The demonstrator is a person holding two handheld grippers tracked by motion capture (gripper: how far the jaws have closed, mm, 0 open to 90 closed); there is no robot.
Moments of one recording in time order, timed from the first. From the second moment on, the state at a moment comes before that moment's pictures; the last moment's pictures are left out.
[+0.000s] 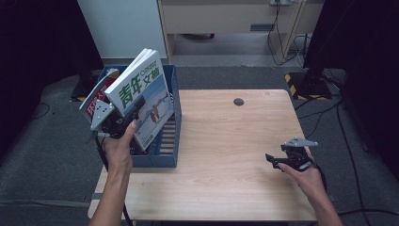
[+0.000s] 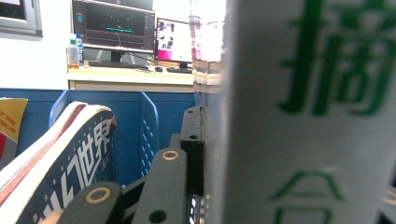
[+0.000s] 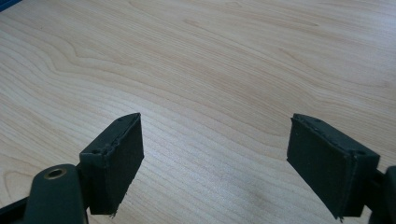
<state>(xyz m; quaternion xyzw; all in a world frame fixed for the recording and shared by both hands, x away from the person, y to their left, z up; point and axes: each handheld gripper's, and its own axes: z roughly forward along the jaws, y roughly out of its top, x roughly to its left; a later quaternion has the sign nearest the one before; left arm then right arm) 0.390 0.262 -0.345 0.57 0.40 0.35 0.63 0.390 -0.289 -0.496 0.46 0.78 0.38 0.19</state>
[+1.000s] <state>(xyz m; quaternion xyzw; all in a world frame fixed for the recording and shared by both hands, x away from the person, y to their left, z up) 0.414 0.240 -0.367 0.59 0.42 0.35 0.60 0.390 -0.294 -0.496 0.46 0.78 0.39 0.19</state>
